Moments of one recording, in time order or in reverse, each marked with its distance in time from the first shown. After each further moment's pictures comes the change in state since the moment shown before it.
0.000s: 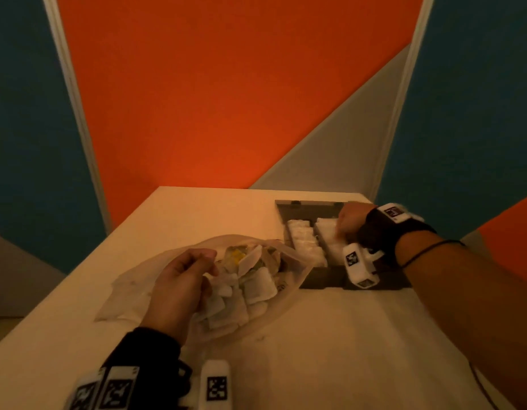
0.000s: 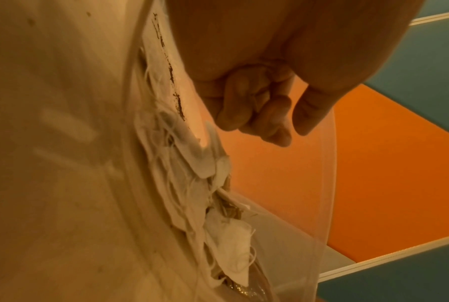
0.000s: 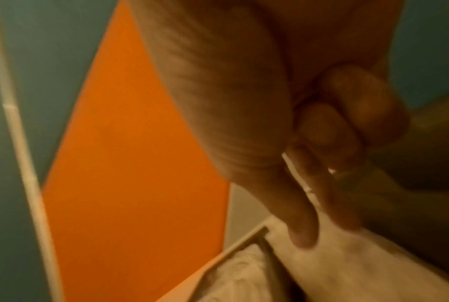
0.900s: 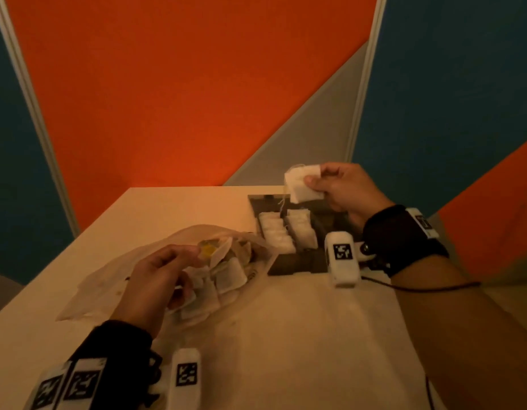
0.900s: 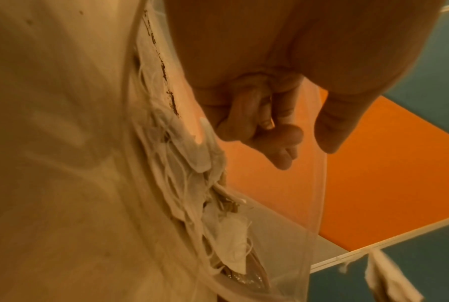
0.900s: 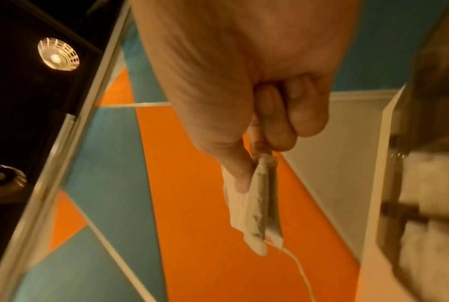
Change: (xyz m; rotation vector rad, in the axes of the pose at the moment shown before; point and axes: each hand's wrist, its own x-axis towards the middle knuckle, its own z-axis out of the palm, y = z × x) left_hand -0.007 0.000 0.003 0.080 -0.150 0.017; right_hand -0.131 -0.021 -0.031 1.093 0.359 -0.268
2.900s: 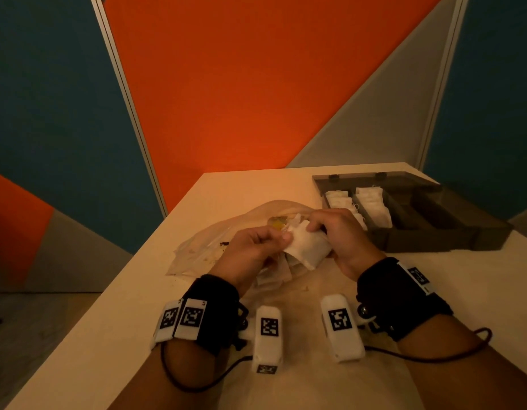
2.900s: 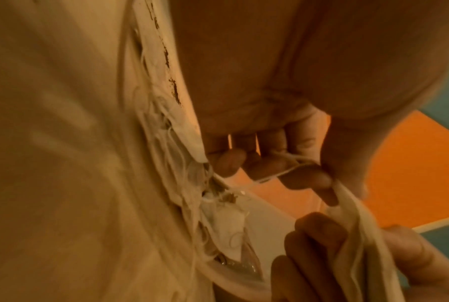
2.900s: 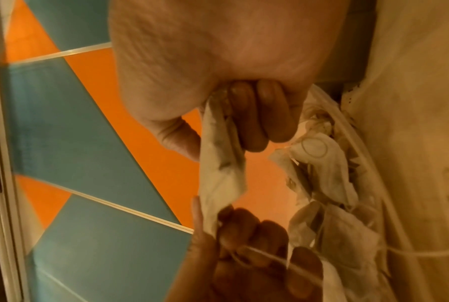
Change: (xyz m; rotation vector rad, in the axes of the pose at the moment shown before) left_hand 0.001 -0.008 0.001 0.034 -0.301 0.038; right_hand -0.076 0.039 0.125 0.294 -0.209 0.199
